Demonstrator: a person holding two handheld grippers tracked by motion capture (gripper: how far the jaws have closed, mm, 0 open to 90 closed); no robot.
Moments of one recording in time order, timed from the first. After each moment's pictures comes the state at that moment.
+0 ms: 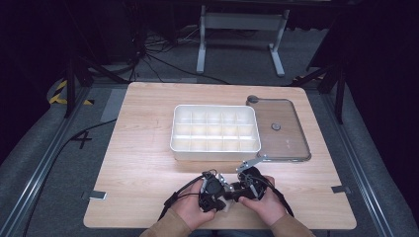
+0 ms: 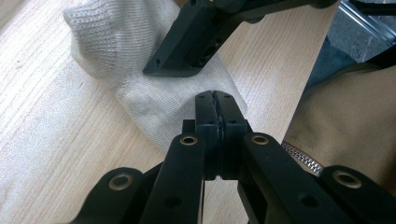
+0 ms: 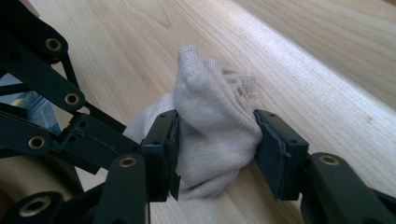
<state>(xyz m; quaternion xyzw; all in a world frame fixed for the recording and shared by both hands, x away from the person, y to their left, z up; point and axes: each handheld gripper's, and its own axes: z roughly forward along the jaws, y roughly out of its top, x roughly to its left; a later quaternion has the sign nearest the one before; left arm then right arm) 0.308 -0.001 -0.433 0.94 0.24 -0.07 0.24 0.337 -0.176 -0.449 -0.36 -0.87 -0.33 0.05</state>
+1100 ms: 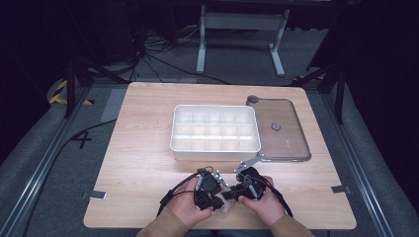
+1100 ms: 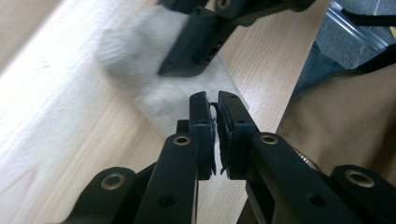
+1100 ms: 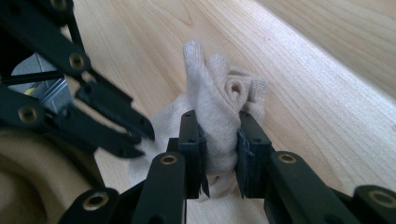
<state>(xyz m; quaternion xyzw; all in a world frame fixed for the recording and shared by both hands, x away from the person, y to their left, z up) 0.309 0.014 -0.416 0.93 0.25 -0.07 0.26 0.334 -0.171 -0.441 -0.34 -0.88 -0.32 0.06</state>
